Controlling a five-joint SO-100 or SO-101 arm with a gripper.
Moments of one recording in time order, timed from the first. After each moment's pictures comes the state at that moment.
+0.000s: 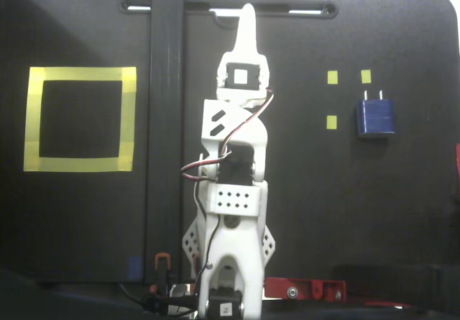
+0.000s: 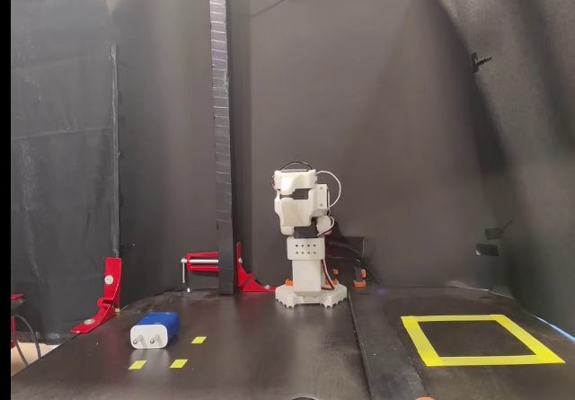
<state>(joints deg) 2.8 189.3 179.6 1.3 -2.1</state>
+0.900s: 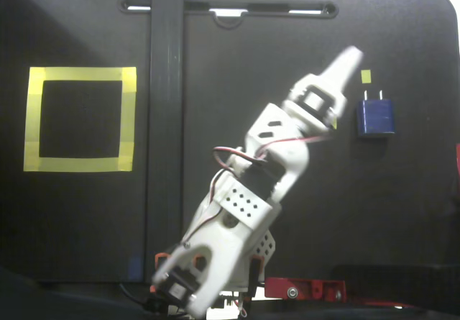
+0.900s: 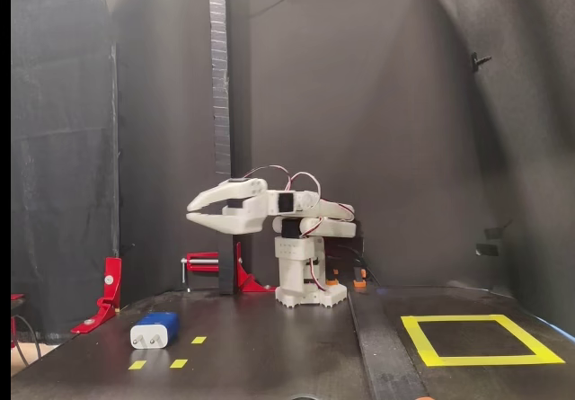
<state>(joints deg) 40.0 189.3 179.6 5.9 -2.1</state>
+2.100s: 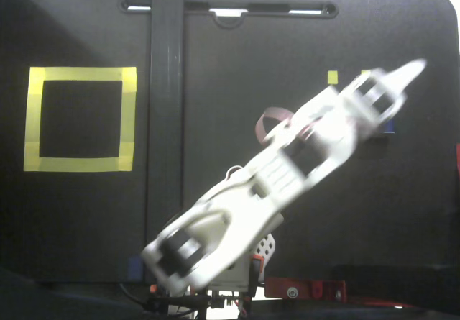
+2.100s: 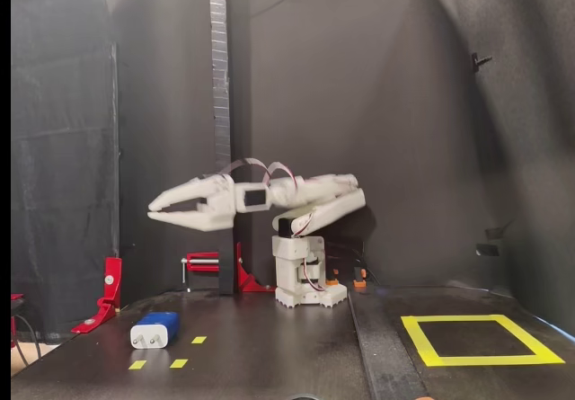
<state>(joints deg) 49.0 146.3 151.4 1.0 -2.1</state>
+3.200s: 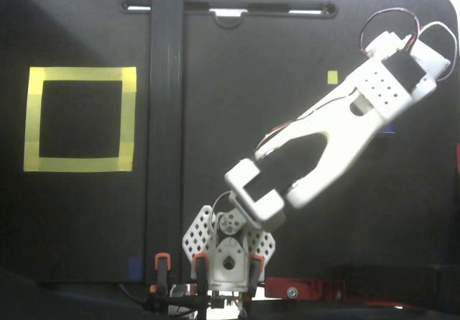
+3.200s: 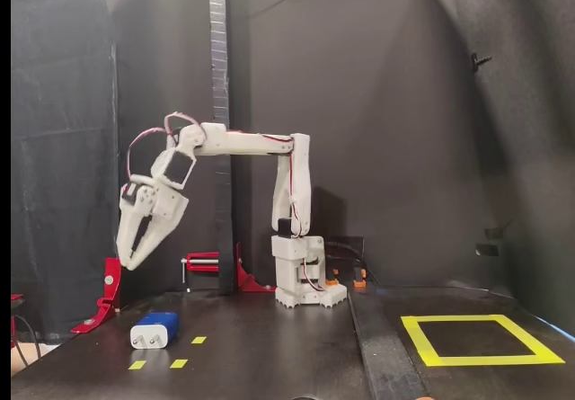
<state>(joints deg) 49.7 93.4 90.4 65.6 -16.0</state>
